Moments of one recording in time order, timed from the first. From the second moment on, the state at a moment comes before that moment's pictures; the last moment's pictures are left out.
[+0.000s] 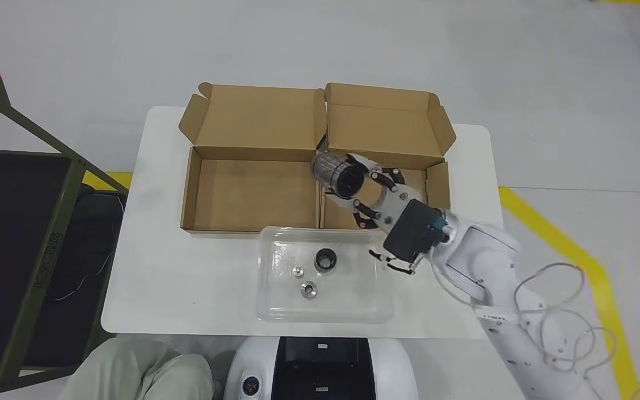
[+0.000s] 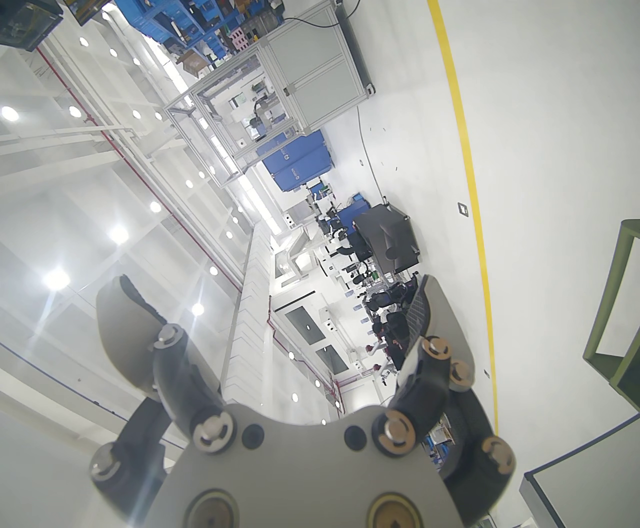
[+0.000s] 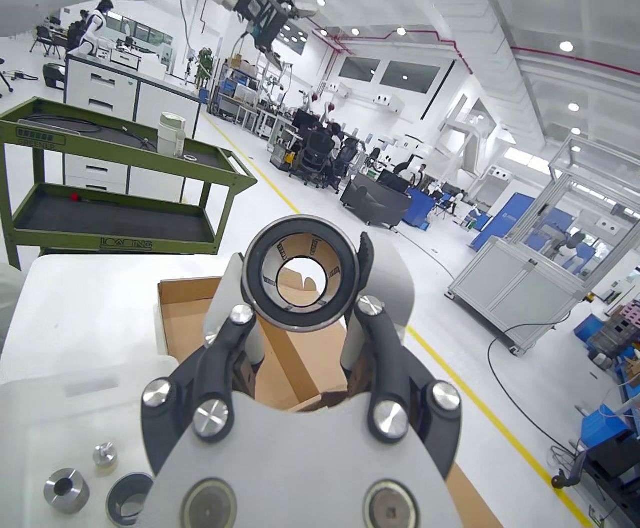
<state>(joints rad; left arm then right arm) 0.15 -0.27 -1.06 -1.30 2.57 -0.51 0.65 -1.26 -1.16 1.13 -1.97 -1.49 -0.53 -0.22</state>
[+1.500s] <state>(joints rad) 0.15 -0.27 -1.06 -1.30 2.57 -0.51 0.65 -1.01 -1.22 0.99 -1.41 -1.29 -0.49 0.19</state>
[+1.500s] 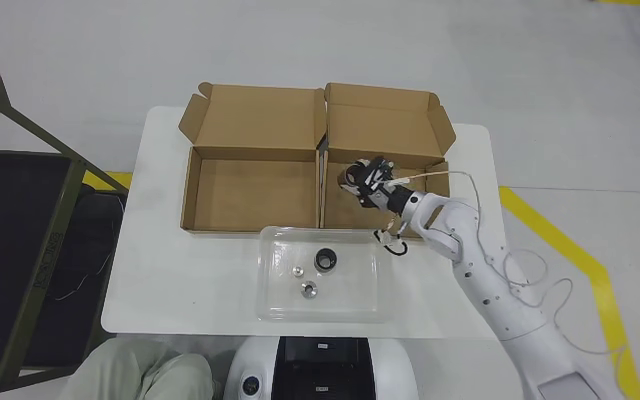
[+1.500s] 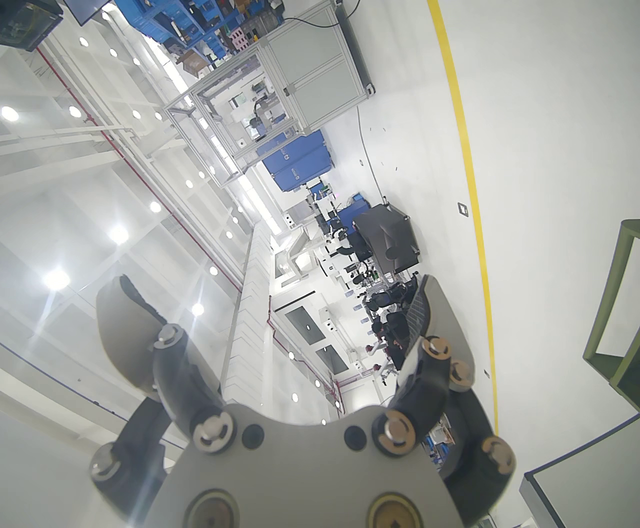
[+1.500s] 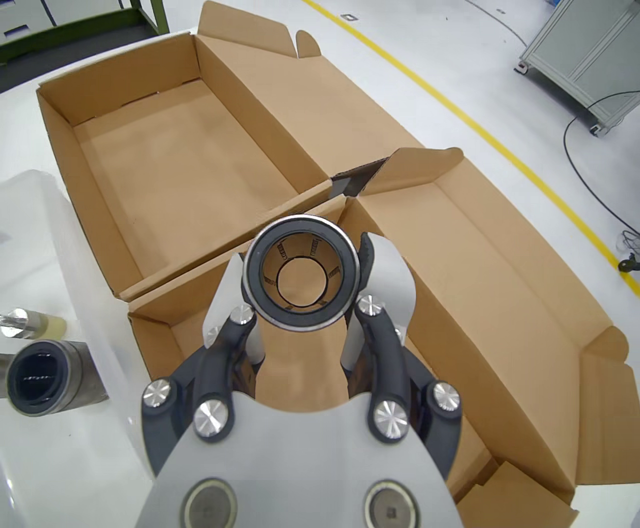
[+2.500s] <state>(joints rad) 0.15 -0.27 -1.06 -1.30 2.57 -0.51 0.65 -0.91 -1.28 0.89 -1.23 -1.17 -0.48 0.37</state>
